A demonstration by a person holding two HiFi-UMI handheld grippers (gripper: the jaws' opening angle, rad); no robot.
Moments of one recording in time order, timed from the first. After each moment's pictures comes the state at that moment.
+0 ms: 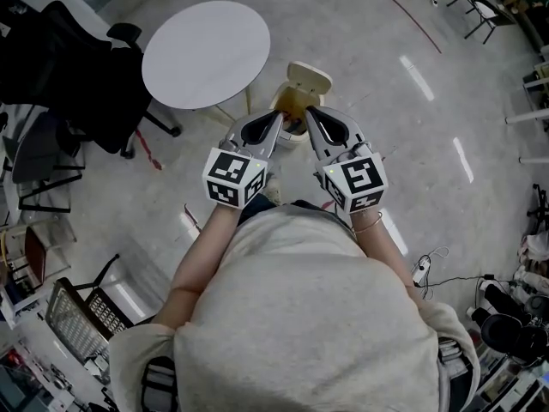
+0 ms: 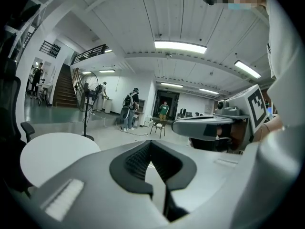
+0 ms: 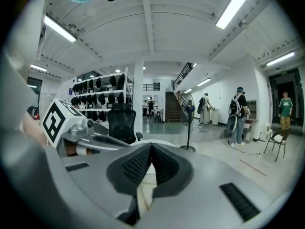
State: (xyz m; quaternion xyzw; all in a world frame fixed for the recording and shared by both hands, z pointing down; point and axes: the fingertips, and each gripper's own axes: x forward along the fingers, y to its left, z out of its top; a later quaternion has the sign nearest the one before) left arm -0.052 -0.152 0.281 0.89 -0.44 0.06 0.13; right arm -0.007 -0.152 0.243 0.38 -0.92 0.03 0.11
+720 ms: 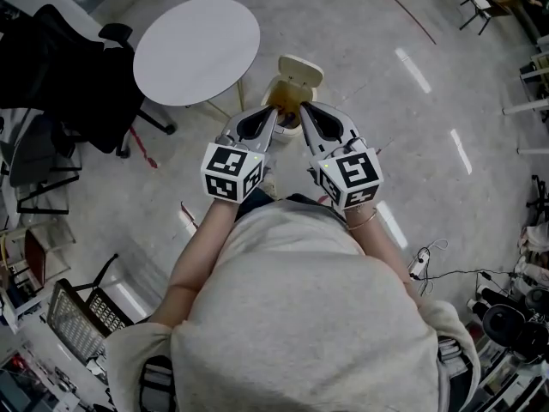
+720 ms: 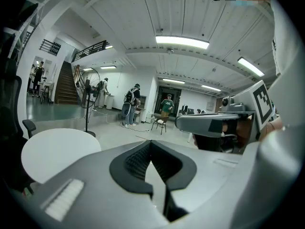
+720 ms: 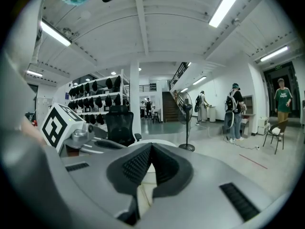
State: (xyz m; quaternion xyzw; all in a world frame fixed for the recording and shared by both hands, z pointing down) left arm -0.039 -0.151 0.295 0.88 -0.45 0.08 0.15; right arm 0.007 -0.148 0.247 0.40 -0.91 0.06 0.10
